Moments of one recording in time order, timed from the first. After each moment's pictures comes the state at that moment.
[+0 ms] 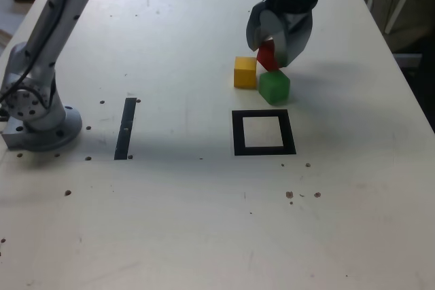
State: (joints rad) arm 0.19 2.21 -1.84 1.30 0.37 0.86
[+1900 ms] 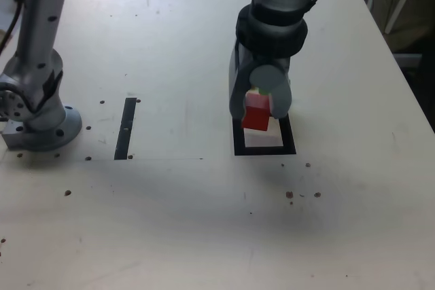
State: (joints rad) arm -0.13 2.05 -1.64 1.32 0.09 -0.14
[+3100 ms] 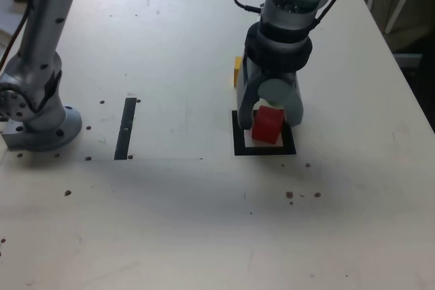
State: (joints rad) arm -0.08 2.10 -1.59 1.22 0.08 -0.10
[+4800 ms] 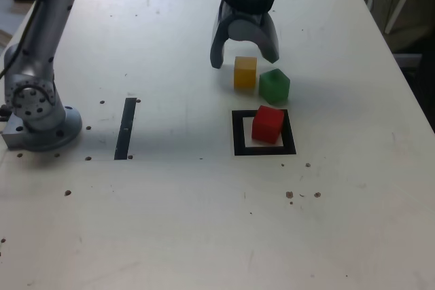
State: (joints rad) arm 0.36 2.14 -1.60 1.25 0.18 0.38
